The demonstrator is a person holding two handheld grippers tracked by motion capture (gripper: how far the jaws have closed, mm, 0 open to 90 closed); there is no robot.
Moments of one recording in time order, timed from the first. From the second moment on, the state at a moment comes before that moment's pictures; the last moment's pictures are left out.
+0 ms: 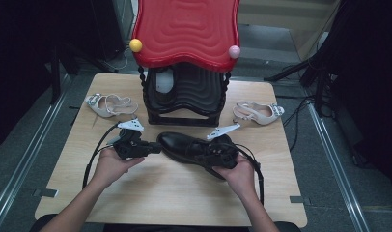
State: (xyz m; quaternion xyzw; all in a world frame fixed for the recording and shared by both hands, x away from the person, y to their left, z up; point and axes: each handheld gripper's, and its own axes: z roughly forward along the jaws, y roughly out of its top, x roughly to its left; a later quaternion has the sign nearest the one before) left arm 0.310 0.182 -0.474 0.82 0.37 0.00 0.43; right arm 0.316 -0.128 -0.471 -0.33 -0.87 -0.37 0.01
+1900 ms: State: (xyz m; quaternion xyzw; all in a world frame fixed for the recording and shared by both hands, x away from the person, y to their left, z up) left arm 0.309 0.118 -0.512 0.82 0.37 -0.01 0.43; right arm 0.324 -0.187 -0.478 -0.40 -0.83 -0.37 -0.05
